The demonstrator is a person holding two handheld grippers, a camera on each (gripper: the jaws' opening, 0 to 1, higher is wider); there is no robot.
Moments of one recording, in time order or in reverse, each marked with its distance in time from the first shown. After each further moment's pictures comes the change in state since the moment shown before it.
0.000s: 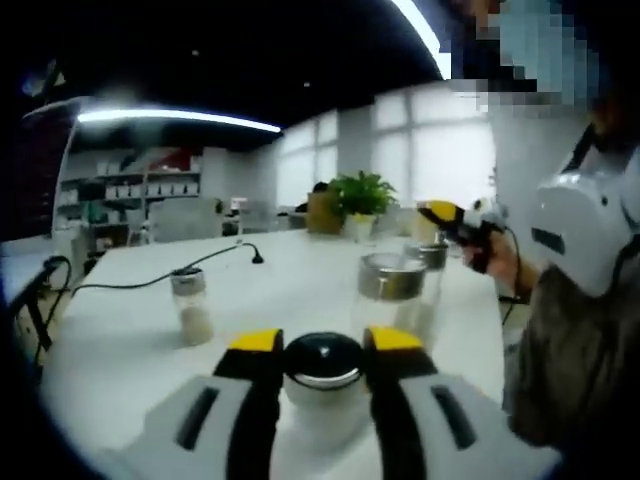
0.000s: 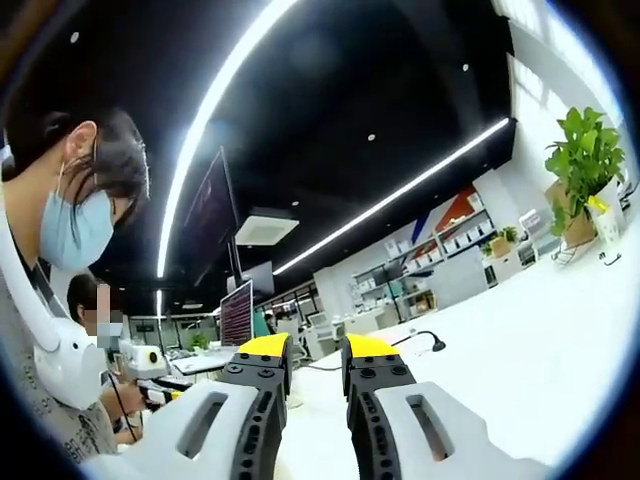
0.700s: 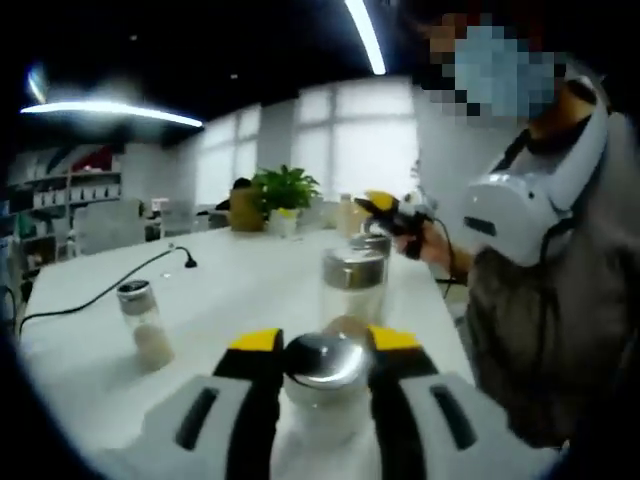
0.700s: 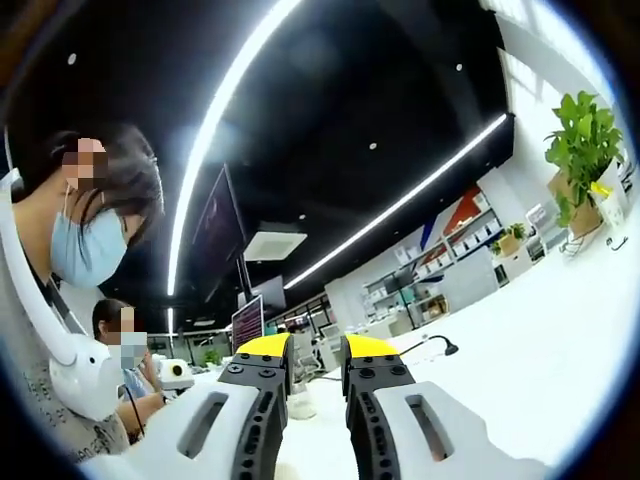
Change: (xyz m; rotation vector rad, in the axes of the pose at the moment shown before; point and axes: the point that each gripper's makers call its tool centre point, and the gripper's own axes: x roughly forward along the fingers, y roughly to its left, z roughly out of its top) left arm 0.005 -0.003 -0.002 0.038 -0.003 -0.333; right arm -0.001 0.001 0.005 0.039 -0.046 0.035
